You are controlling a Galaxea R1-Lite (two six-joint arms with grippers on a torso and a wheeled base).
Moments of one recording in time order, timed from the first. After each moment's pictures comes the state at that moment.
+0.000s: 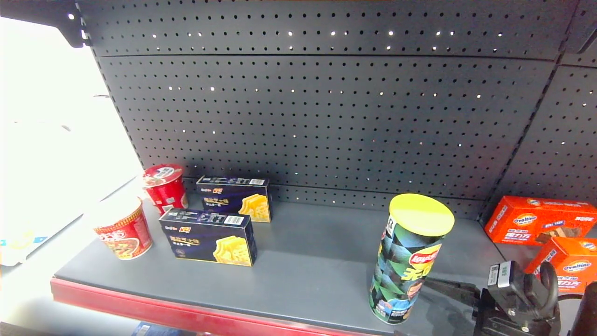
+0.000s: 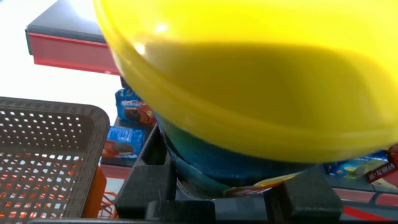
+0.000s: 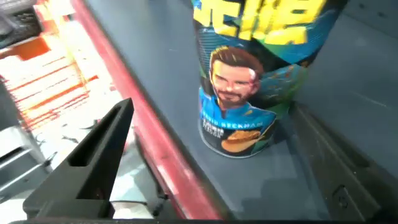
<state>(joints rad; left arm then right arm) -0.14 0.10 -0.11 0.18 0.01 -0.19 0.69 1.53 -0.01 -1.32 0.18 -0.03</state>
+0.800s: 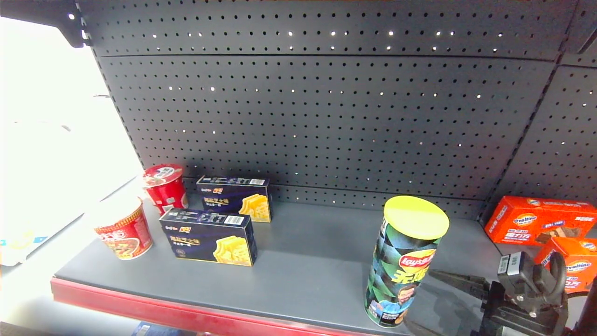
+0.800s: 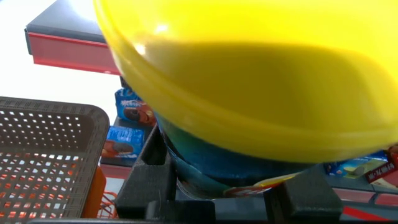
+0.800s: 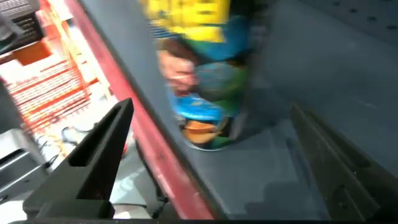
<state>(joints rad) -0.14 0.10 -0.11 0.18 0.01 -0.20 0.60 1.51 0.00 -1.31 0.22 -0.04</state>
